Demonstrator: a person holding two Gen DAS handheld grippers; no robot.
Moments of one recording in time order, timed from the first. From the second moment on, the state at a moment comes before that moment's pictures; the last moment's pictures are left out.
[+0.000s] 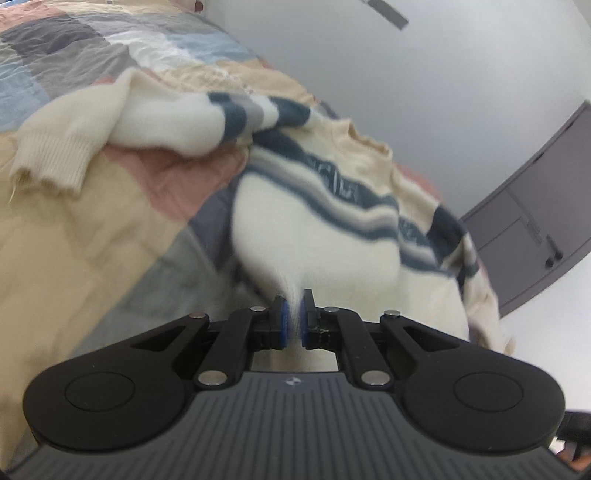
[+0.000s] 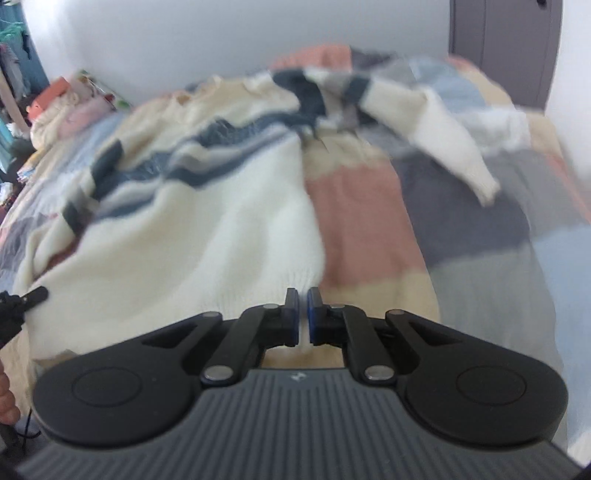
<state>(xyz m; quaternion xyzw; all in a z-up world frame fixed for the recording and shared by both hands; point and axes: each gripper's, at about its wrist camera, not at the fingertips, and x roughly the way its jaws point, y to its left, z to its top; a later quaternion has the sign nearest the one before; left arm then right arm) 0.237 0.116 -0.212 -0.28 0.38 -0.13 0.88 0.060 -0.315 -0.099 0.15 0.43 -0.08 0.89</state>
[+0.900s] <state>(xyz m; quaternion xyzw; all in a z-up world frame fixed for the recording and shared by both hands) 0.247 0.103 -0.248 -0.27 0.44 -0.09 0.85 0.135 -0.323 -0.156 0.28 0.41 -0.14 0.86</state>
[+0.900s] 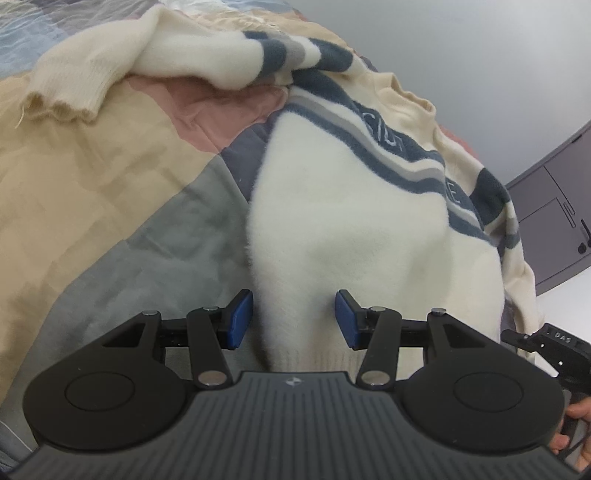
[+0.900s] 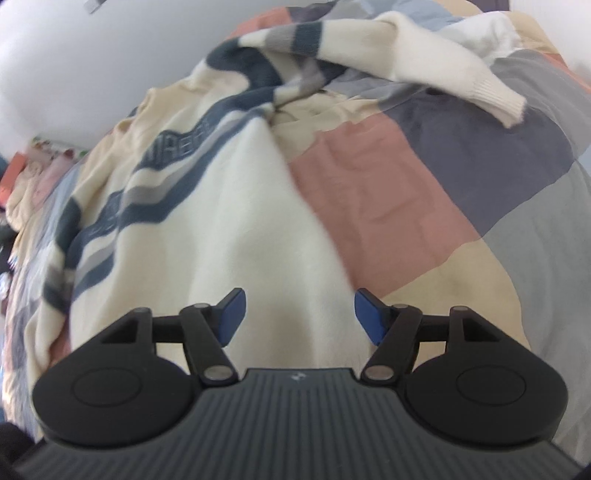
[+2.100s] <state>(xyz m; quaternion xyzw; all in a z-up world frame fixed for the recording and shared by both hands) 0.173 0.118 -0.182 -0.25 0.38 -0.10 0.88 0.067 -0.337 -0.098 0.26 0.41 -0.07 0.87</state>
